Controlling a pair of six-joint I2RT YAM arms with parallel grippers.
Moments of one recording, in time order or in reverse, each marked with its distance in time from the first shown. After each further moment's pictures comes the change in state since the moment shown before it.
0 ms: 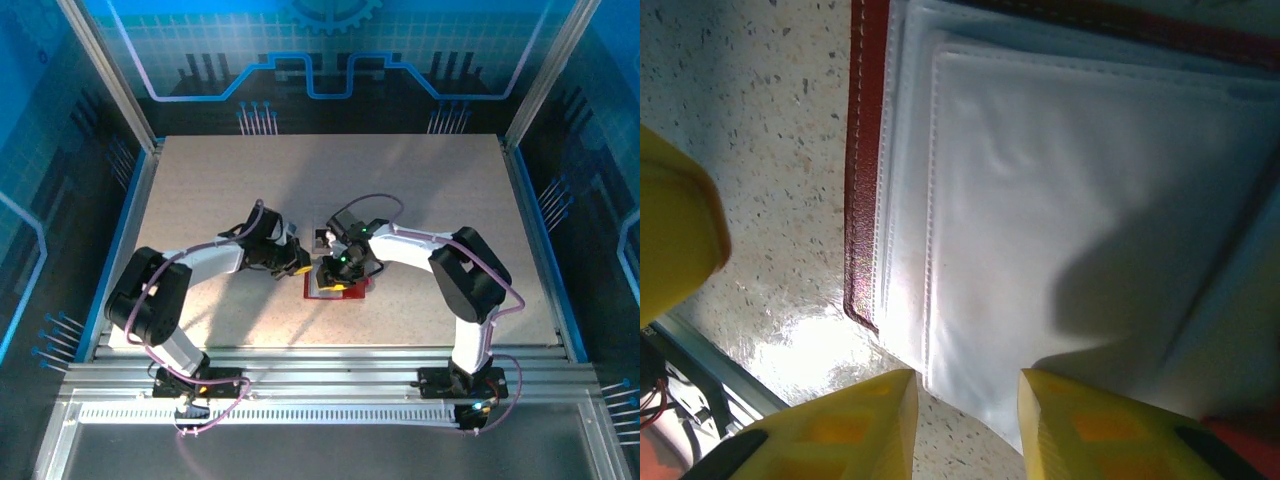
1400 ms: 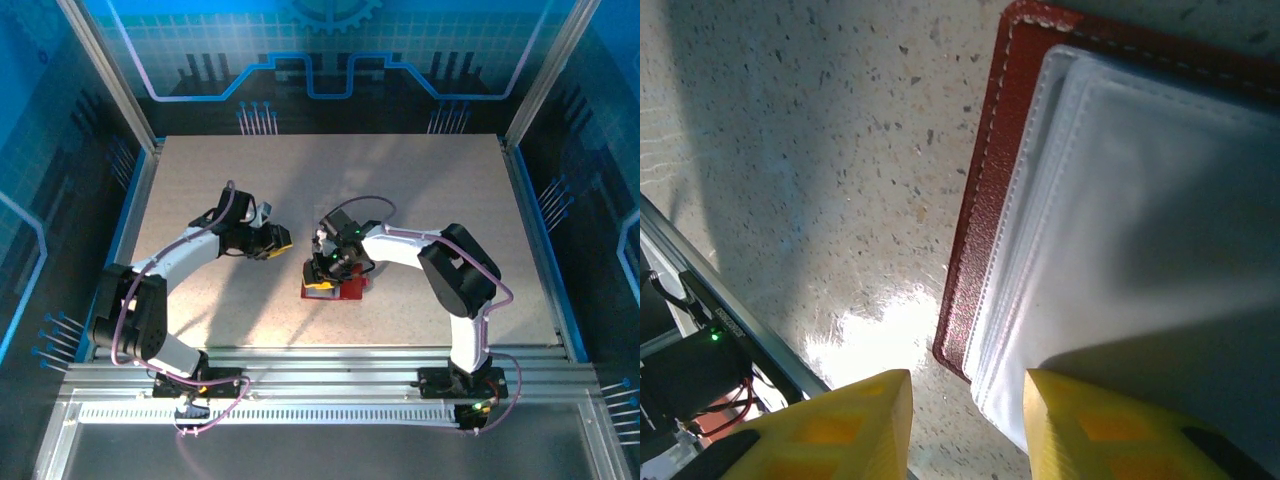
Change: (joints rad) left arm 0.175 -0.121 0.085 -0.214 -0.042 0.188; right arm 0.019 0.066 0.032 0.130 -0.119 0.080
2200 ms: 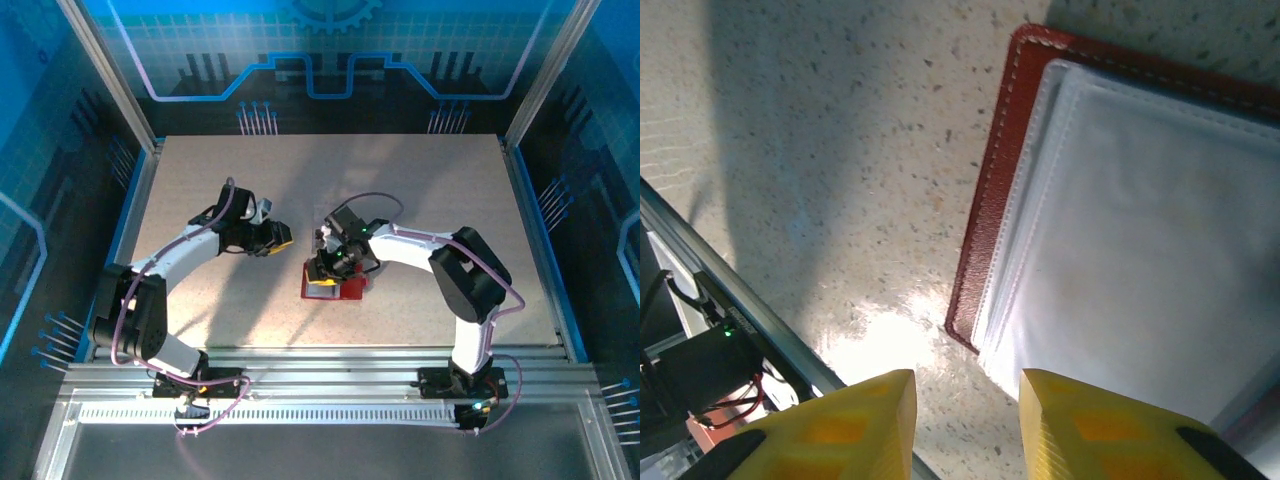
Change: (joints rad) left arm -0.001 0.002 0.024 0.001 0.000 0.000; right arm -0.014 -0.057 -0.029 0.003 0.013 -0.003
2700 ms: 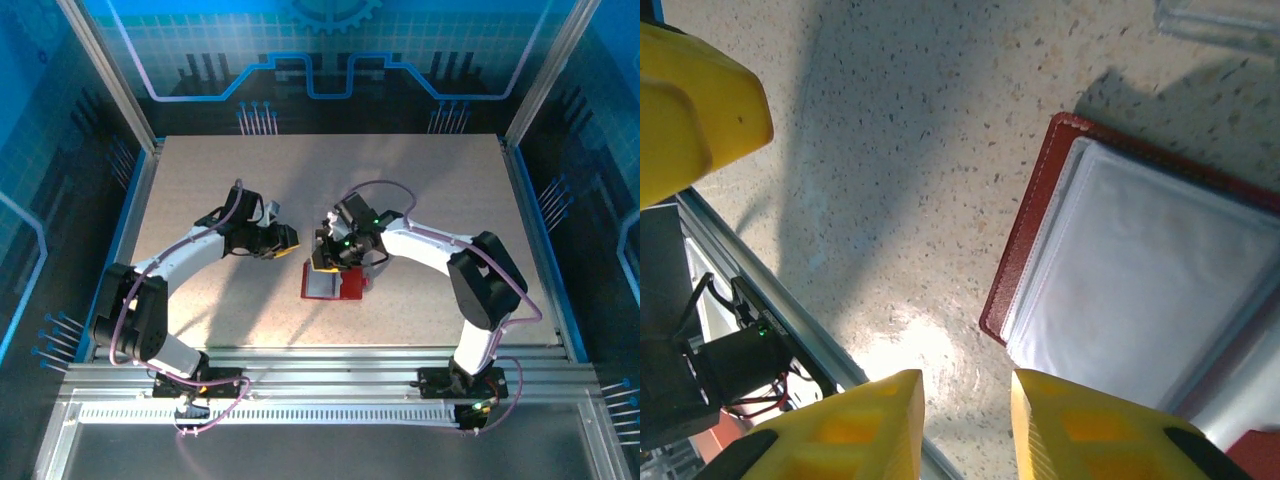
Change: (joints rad) left arm -0.051 0.000 0.002 0.001 -0.001 -0.003; right arm -0.045 -0.095 0.012 -0.024 0.001 -0.050
